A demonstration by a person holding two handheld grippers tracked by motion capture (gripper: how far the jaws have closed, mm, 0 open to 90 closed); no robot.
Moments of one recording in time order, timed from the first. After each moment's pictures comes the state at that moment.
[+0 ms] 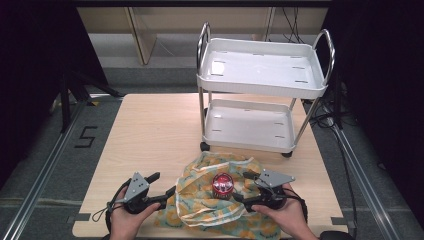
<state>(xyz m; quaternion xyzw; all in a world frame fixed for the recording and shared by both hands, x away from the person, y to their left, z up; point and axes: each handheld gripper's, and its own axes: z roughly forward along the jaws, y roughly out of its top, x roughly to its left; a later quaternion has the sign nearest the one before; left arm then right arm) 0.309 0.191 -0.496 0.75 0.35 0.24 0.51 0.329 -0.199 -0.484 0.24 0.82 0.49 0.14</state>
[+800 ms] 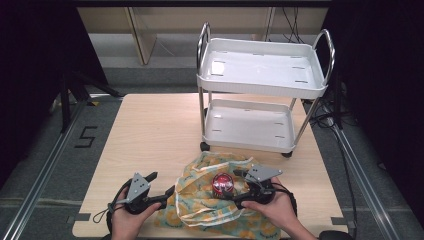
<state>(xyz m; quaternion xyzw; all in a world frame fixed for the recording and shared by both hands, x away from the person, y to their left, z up) 0.310 0.190 -0.498 0.75 0.35 0.26 0.50 0.342 -0.172 -0.482 0.23 0.83 0.49 0.11</state>
